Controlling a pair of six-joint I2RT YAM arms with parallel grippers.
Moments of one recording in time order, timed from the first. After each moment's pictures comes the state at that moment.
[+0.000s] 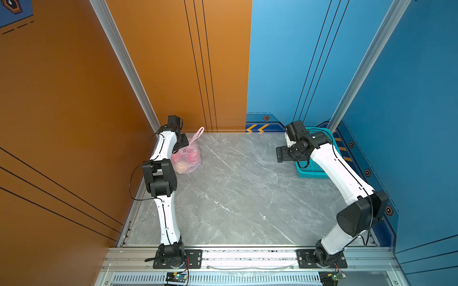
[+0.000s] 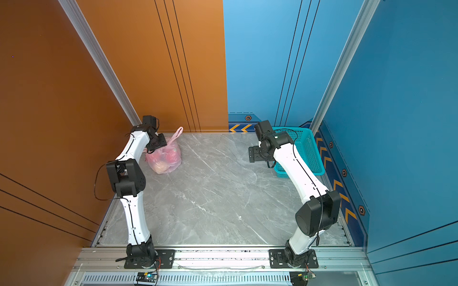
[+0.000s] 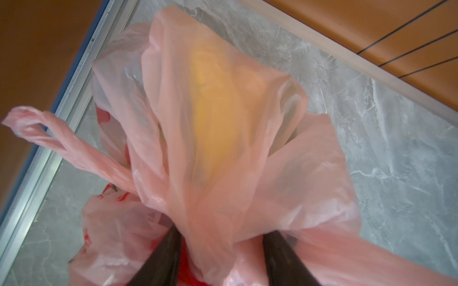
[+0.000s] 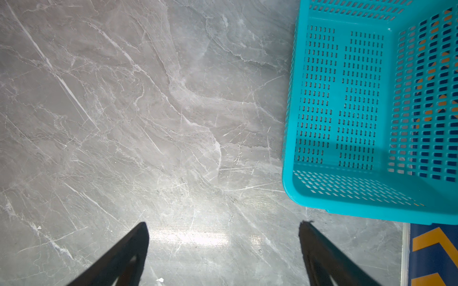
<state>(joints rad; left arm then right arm) 0.11 2.28 2.14 -0.95 -0.08 -0.35 0.36 1.67 1.74 -1.17 0.14 0.26</state>
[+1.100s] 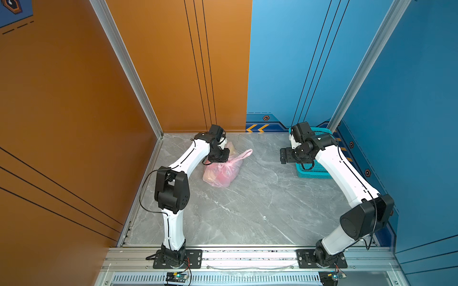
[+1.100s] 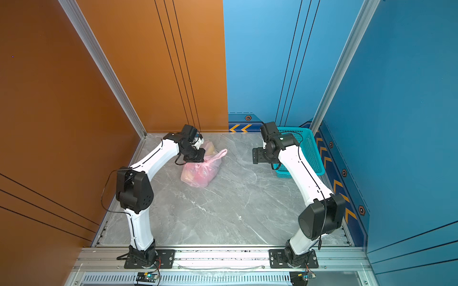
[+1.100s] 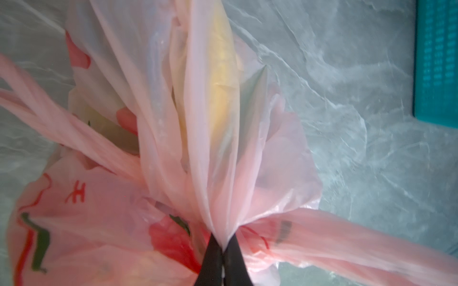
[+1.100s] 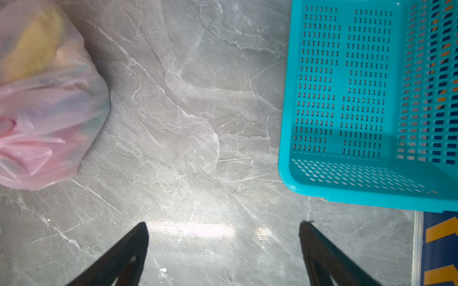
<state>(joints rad) -0.37 1.96 1.74 -0.98 0.23 -0.21 0.30 1.61 1.67 -1.17 0.07 0.25</state>
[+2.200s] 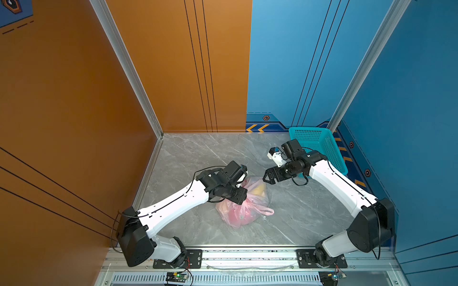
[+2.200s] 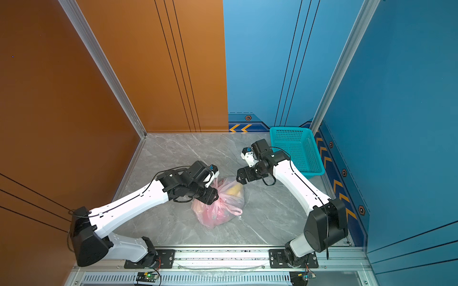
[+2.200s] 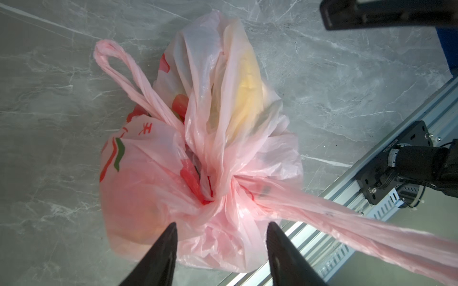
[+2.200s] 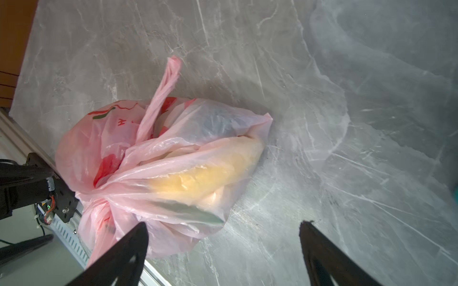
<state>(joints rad) -0.86 1.36 1.20 -0.89 0.04 -0.39 0.44 1.50 1.32 -0.93 -0.33 0.03</state>
